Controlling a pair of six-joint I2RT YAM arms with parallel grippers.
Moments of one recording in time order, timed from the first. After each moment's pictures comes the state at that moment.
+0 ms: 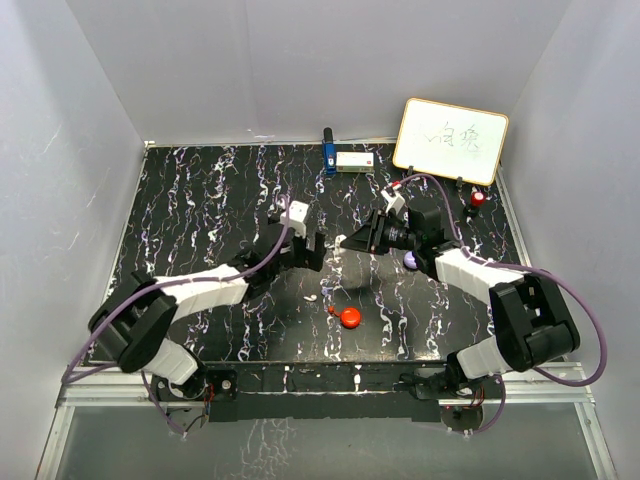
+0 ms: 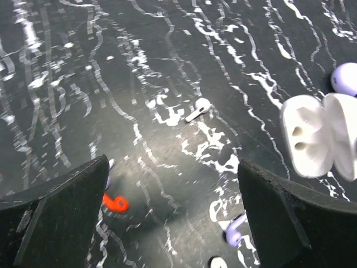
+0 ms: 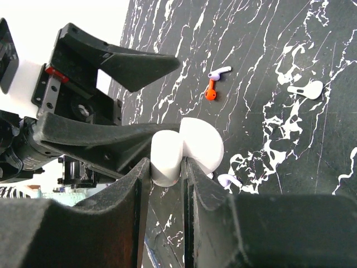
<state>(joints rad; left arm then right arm) -0.76 1.52 0.71 0.35 -0.16 -0.24 0.33 1.43 0.68 0.35 -0.74 0.74</state>
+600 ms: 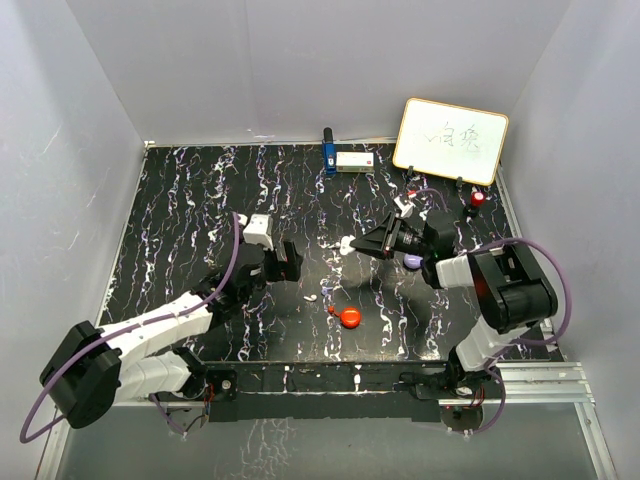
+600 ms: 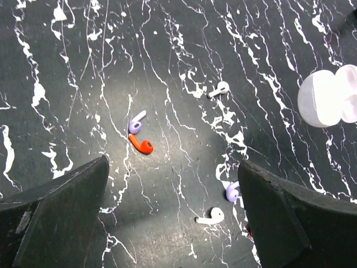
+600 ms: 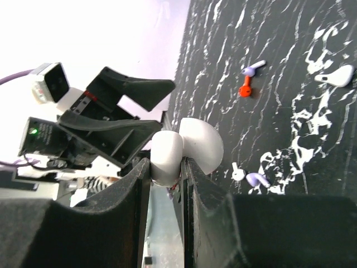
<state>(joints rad) -0.76 1.11 0.50 0.19 -0.31 -0.42 0.19 1.62 0.54 0.91 -0.97 1.11</state>
